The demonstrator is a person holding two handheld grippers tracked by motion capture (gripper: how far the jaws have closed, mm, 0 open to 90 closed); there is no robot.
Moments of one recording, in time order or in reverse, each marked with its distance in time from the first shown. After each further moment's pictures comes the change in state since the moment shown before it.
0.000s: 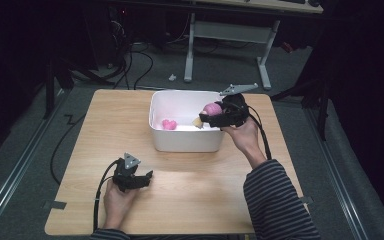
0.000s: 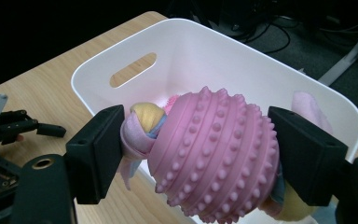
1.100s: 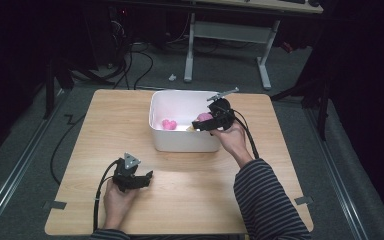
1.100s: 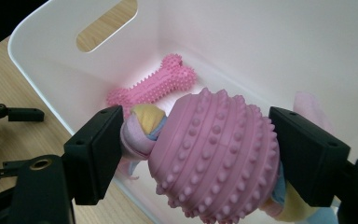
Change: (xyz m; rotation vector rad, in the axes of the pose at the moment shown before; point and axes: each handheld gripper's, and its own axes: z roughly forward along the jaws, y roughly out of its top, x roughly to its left) left arm 0.000 0.000 0.000 -0.001 -0.003 0.000; right arm -0.004 -0.016 0.054 0.174 -0.001 0.098
